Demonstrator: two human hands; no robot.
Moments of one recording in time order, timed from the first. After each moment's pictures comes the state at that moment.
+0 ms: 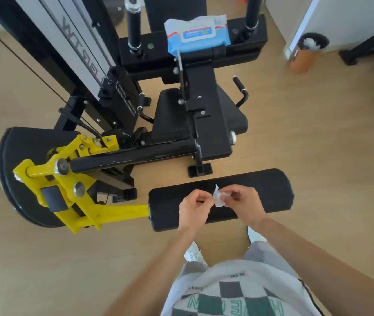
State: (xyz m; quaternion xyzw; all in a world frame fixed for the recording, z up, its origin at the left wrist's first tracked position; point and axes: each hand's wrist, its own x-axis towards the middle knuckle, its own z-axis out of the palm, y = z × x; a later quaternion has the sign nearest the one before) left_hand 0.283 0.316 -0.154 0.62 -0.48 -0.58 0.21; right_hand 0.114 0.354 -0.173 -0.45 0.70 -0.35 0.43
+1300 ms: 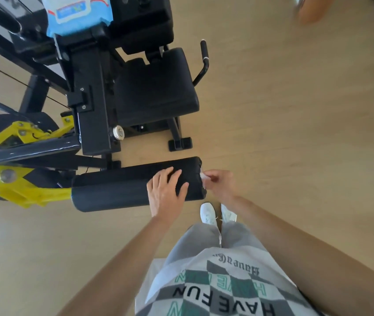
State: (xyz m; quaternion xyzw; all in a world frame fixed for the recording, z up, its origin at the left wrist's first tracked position) left_hand 0.072 0.371 -0.206 0.63 -0.77 -0.11 0.05; right_hand -0.120 0.384 -0.233 -0.35 0.69 -0.32 0.55
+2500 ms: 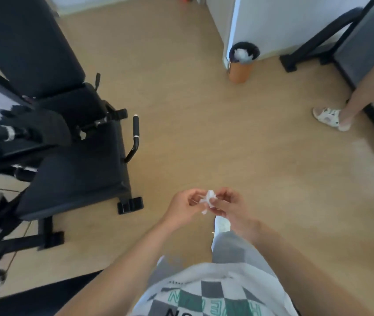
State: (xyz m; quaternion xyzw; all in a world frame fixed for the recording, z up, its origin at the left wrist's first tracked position) left_hand -0.294 0.181 -0.172 0.49 -0.61 -0.61 0.05; right_hand -0.453 0.261 -0.181 -0.12 0.62 -0.48 0.61
